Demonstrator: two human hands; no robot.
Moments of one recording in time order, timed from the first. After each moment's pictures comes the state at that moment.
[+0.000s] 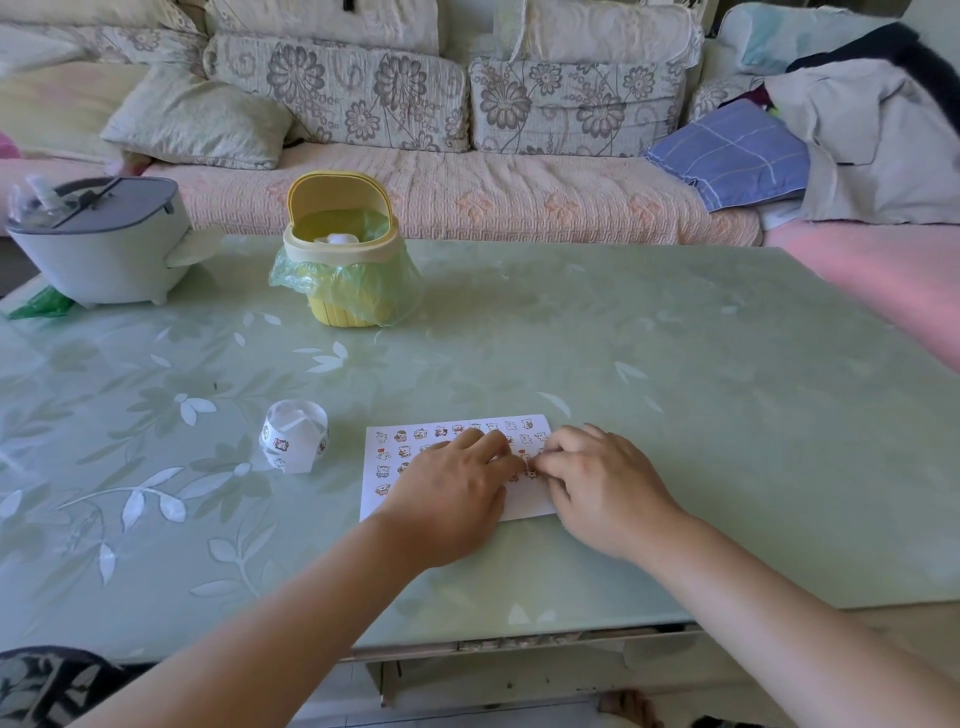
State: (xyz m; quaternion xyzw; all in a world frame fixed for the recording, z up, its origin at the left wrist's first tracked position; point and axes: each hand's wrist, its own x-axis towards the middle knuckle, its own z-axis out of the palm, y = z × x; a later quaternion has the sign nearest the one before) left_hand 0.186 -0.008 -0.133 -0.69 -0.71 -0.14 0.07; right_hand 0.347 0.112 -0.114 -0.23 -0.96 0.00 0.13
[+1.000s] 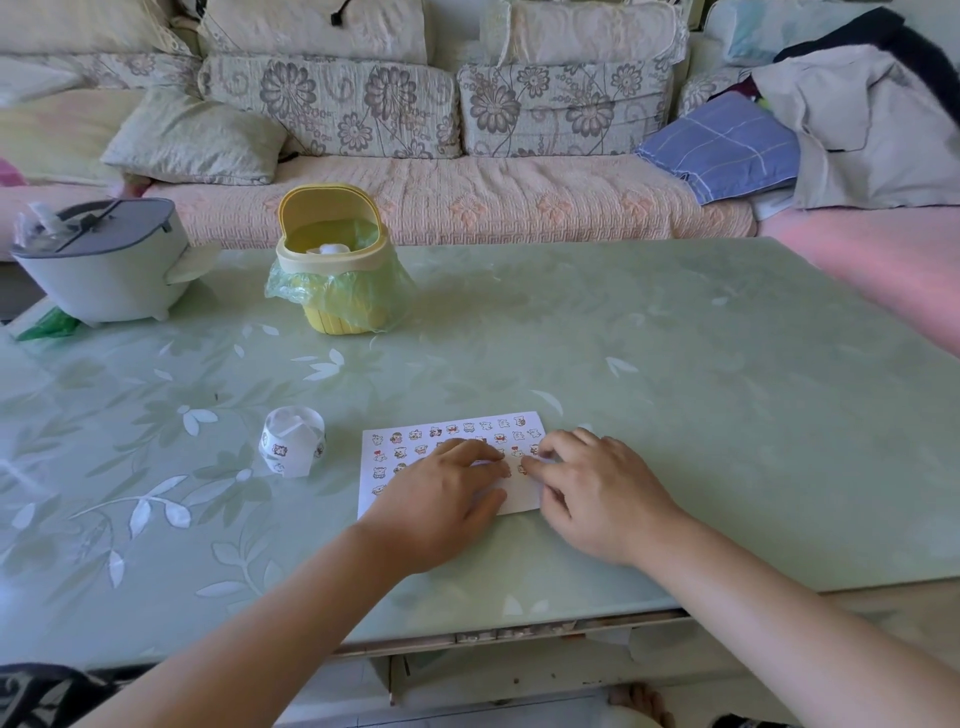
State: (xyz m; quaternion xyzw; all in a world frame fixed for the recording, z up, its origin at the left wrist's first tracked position) left_hand 0.186 -0.022 -0.130 -0.66 -0.73 -0.19 -0.06; right_hand 0.361 0.106 -0.117 -0.21 -0.97 -0.01 0.11
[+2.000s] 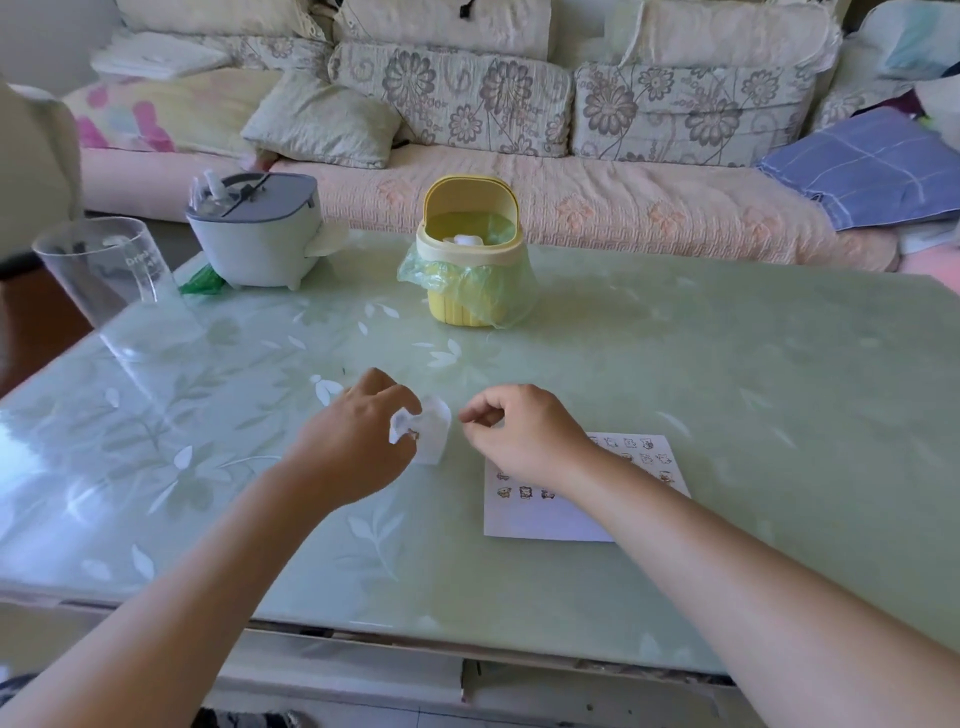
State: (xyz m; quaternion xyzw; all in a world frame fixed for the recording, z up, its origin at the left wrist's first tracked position) left_hand 0.042 -0.124 -0.091 -0.45 -0.87 -0.20 -0.01; right_hand 0.181 0.032 -0.073 -0.25 -0.88 0.39 0.08
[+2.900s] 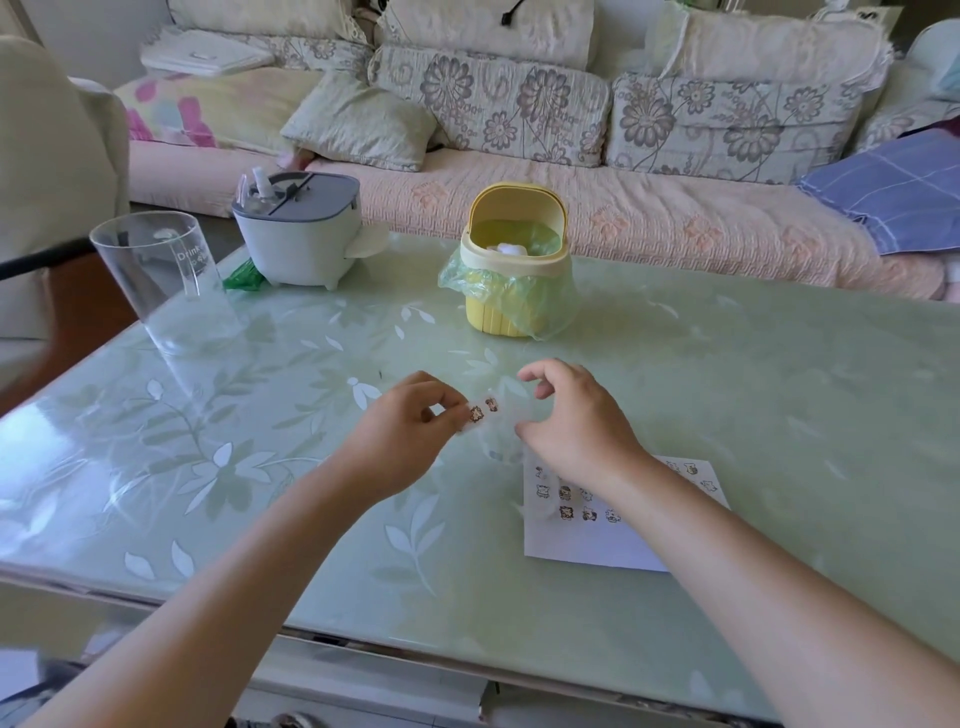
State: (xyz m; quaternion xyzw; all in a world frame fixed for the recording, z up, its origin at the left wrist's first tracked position) left_hand 0.046 -0.119 -0.073 -0.37 -0.81 -0.43 -0.13; right_hand 0.165 0.037 -0.065 -0.29 -0.90 0.29 0.13
